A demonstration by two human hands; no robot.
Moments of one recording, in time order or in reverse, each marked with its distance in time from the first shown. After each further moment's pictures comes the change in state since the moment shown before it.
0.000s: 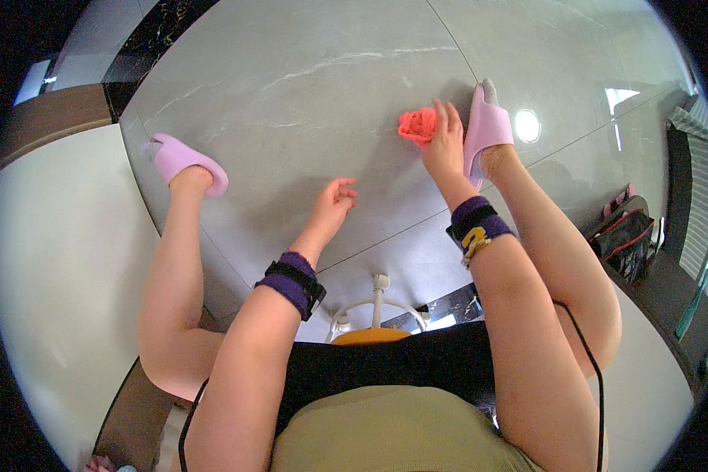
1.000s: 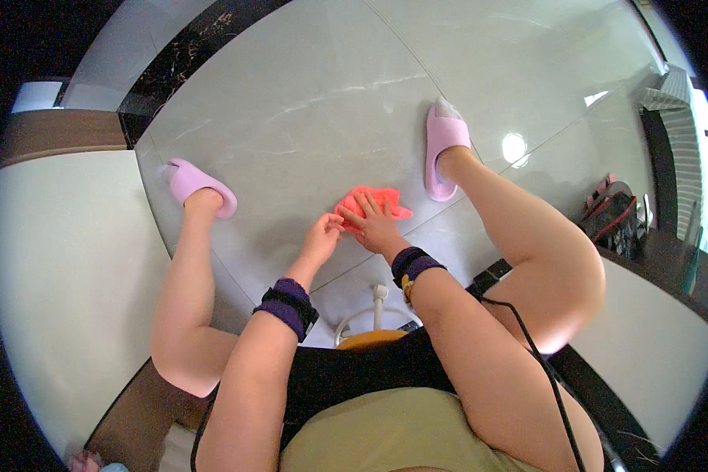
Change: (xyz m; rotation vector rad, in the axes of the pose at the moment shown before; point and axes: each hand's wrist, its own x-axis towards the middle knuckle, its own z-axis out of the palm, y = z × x) left_hand -0.045 -0.016 -0.017 0.154 0.044 0.066; right_hand -0.136 -0.084 0.034 -0.139 -0.380 -0.401
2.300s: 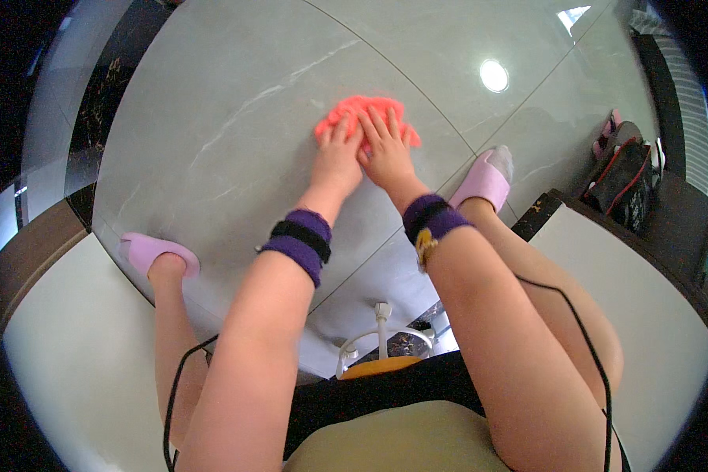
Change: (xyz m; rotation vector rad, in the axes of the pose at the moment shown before) left_hand 0.184 0.115 0.124 1.112 -0.020 0.565; right_hand 0.079 0.168 -0.031 0.089 0.401 0.392
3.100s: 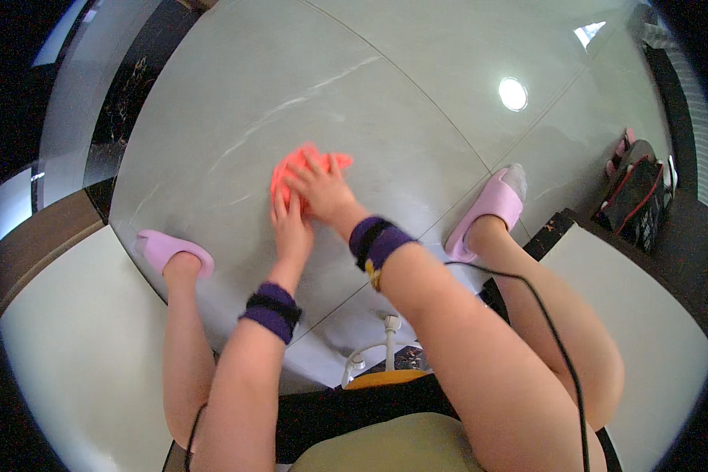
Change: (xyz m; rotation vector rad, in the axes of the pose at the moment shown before) left_hand -0.122 -0.083 -0.003 -0.101 0.214 -0.291; right_hand 0.003 -0.114 0.044 -0.097 -0.185 -0.421
